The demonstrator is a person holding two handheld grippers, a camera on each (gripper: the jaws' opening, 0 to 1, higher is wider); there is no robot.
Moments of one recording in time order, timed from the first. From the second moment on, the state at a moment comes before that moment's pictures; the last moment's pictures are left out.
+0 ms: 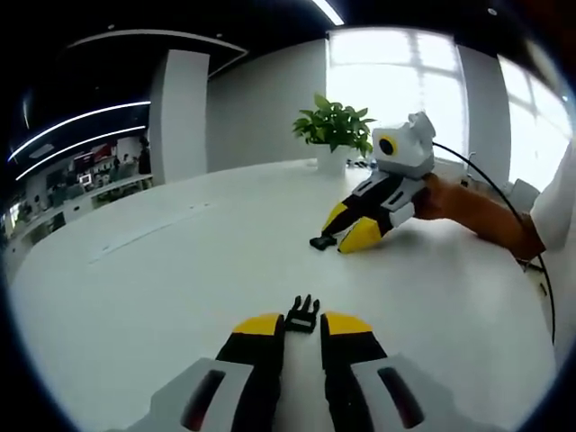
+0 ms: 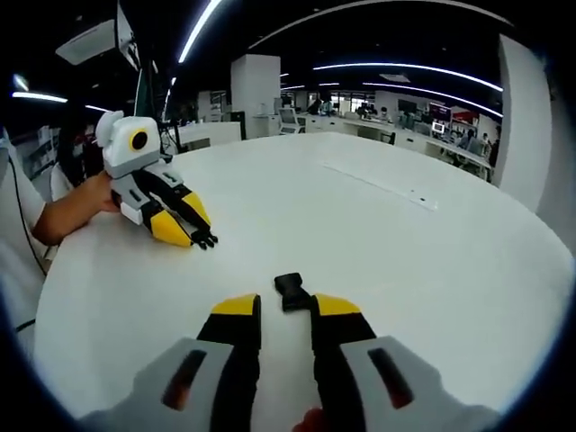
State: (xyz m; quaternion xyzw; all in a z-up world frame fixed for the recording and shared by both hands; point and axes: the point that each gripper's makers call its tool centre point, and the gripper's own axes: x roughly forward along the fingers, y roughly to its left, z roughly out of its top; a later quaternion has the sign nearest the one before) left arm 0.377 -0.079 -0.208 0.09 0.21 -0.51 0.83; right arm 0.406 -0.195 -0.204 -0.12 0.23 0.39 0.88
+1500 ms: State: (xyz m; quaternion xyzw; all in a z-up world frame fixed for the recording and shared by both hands) left arm 0.376 -0.085 -0.208 0.08 0.21 -0.52 0.83; right arm 0.407 -0.197 -0.203 -0.12 0.23 0.36 0.90
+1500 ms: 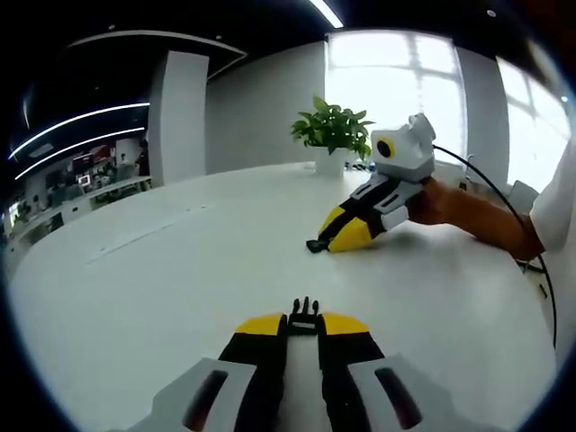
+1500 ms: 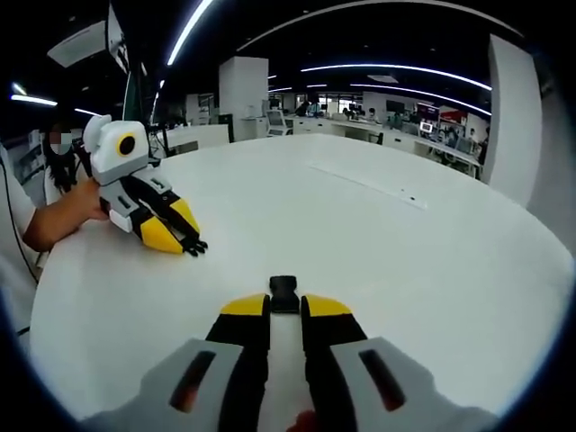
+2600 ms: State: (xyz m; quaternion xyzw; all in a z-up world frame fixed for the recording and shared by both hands) left arm 0.378 -0.084 -0.198 0.06 0.19 -0.52 0.83; right arm 0.405 -0.192 -0.191 -0.12 0.20 0.37 0.90
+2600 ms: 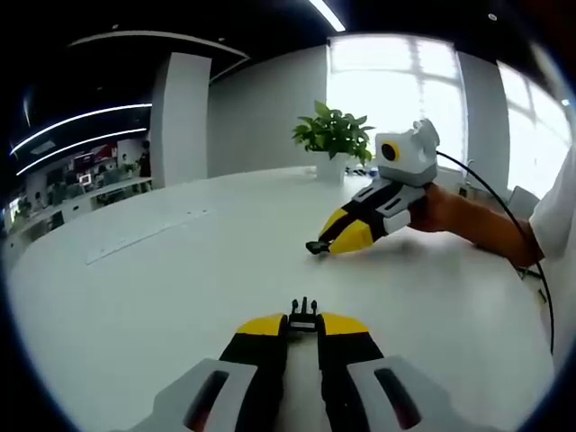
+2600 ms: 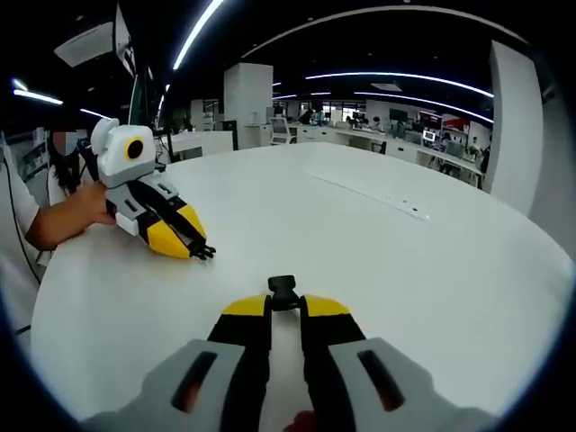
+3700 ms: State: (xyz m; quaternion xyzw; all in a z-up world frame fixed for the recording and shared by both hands) left arm 0.339 -0.049 -0.182 0.10 0.19 -0.50 0.84; right arm 0.359 -0.180 -0.171 -0.09 0.20 0.37 0.90
